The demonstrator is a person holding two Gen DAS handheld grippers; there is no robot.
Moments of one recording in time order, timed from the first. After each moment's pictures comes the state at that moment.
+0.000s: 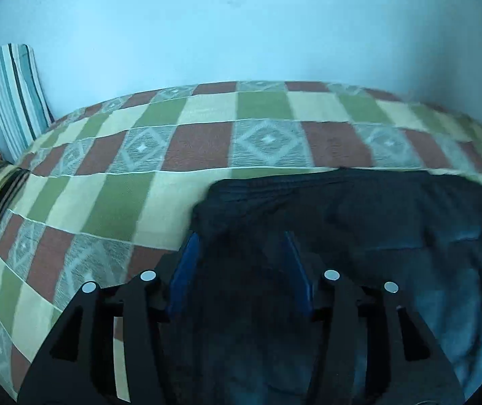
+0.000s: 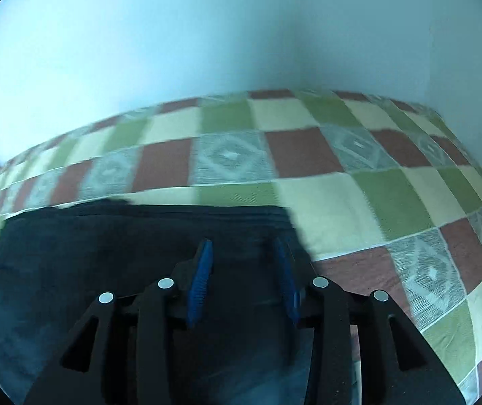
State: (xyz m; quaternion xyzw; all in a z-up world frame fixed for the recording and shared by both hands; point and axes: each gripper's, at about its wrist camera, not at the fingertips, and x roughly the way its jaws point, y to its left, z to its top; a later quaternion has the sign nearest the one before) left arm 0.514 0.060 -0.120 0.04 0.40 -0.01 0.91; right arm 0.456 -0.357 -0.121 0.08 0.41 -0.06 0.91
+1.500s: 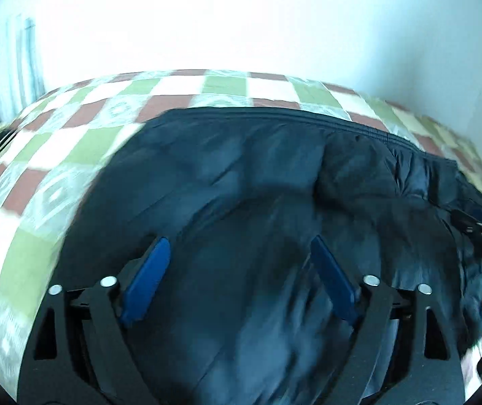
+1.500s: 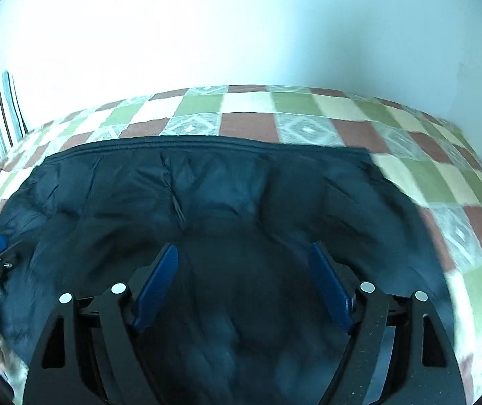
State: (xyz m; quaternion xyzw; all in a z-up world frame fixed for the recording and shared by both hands) left arm 0.415 0.040 -0.140 -0.03 0.39 -0.02 0.92; right arm 0.379 -0.268 -0.126 0.04 0.40 -0.03 0.92
